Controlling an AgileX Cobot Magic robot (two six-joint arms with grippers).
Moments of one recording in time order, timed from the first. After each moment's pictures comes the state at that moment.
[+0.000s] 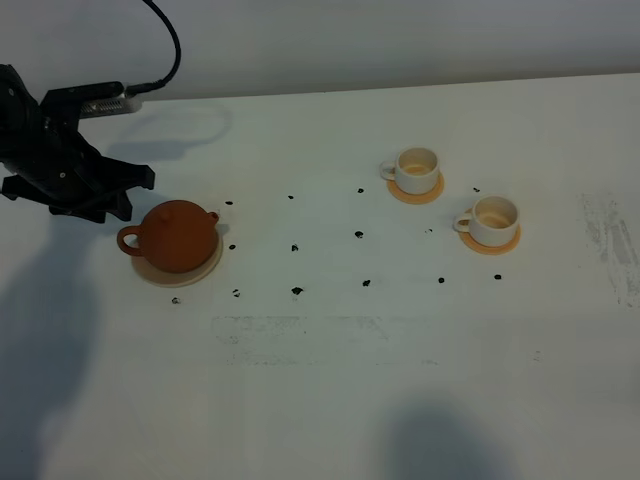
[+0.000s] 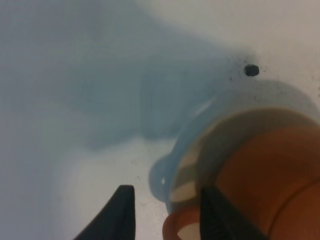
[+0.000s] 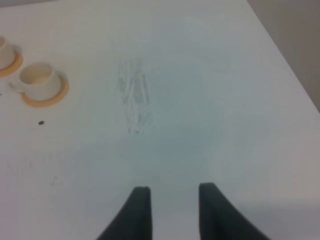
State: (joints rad) left arm -0.01 2.04 -1.42 -0.17 0.68 0.18; right arm -0.07 0.01 -0.52 -0.06 1.11 0.08
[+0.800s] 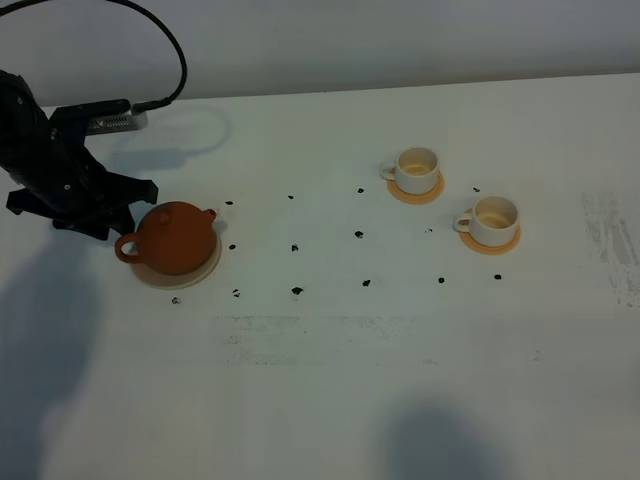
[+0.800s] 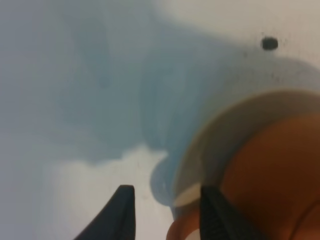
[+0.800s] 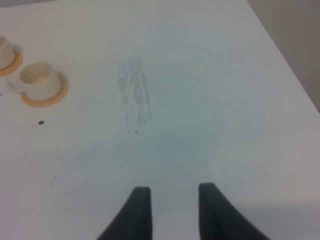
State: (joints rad) left arm -0.01 2.07 -1.42 -0.17 0.74 0.19; right arm -0.07 0.01 -0.52 -0.06 1.11 0.08
